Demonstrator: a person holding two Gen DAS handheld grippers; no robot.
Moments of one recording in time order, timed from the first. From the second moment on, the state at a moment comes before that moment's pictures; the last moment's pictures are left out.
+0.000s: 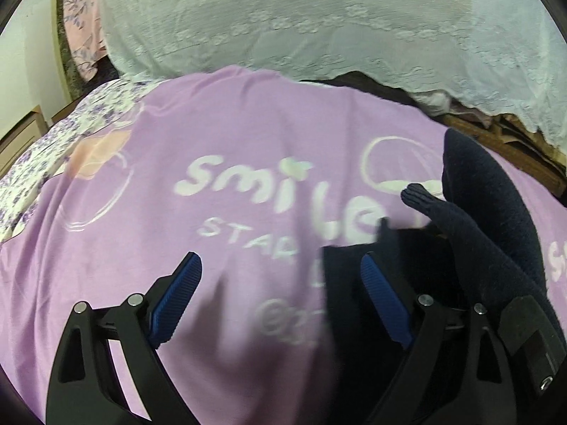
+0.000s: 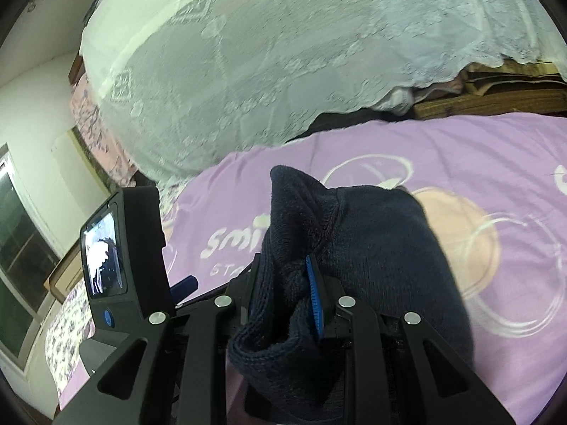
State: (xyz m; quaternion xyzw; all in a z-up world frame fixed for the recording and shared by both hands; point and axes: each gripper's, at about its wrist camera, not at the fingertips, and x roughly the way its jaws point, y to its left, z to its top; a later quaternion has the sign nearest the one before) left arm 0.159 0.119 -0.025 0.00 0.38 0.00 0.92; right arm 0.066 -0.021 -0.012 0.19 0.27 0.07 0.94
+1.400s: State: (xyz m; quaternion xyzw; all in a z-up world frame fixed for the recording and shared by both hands) left arm 0.100 0.143 -0.016 -0.03 0.40 -0.03 0.92; right arm 0.000 -0.040 -0.021 0.08 0.29 0.08 0.95
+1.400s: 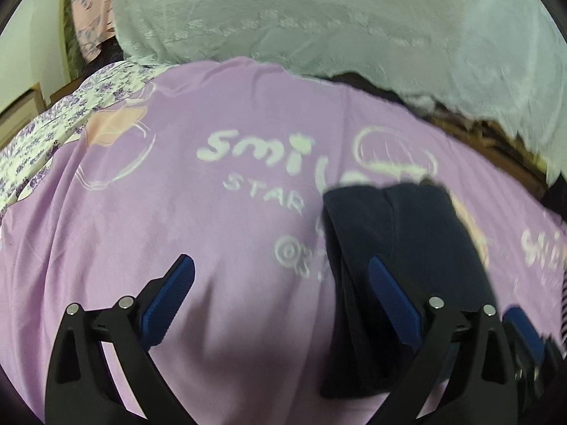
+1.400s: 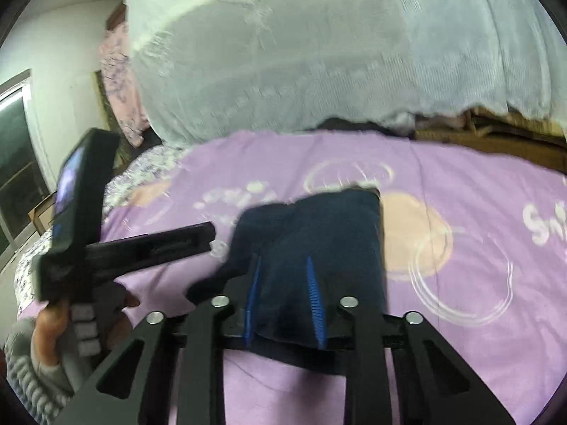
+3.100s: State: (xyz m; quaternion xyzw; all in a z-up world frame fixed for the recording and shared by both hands) left arm 0.088 0.123 -0.025 0.05 0.37 0.03 0.93; right arm 0.023 -0.062 -0.029 0.13 0.32 0.10 0.93
